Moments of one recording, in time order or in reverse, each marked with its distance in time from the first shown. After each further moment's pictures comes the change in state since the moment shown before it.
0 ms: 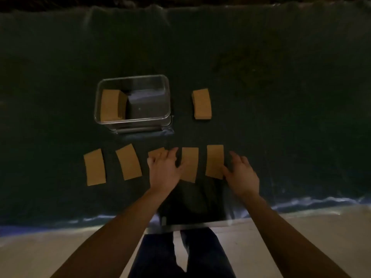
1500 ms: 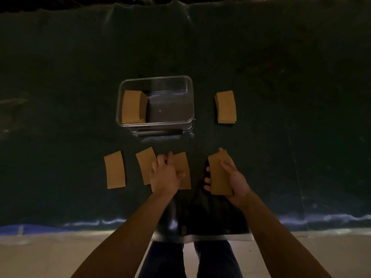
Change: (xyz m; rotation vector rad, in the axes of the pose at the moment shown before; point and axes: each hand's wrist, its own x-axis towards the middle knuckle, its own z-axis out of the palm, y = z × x) left_hand 0.016 -0.061 -0.002 0.070 -0.185 -0.262; right_hand 0.018 -0.070 0.046 1.506 -0.530 0.424
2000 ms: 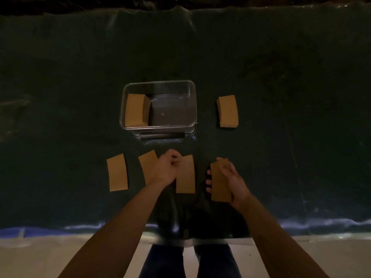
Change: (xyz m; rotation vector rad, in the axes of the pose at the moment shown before) left_hand 0.027 -0.008 -0.028 -0.578 -0.119 0.065; right_hand 0.004 0.004 0.004 -0.114 0.058 -0.019
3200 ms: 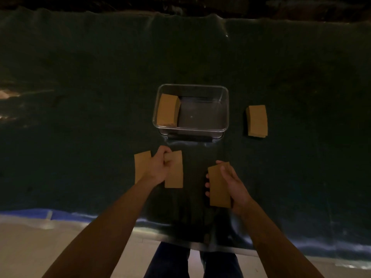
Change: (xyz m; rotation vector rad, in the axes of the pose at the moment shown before) left_hand -0.001 -0.071 -0.080 0.029 0.092 -0.044; right_hand 0.014 0.026 0.066 -0.069 -0.120 -0.023
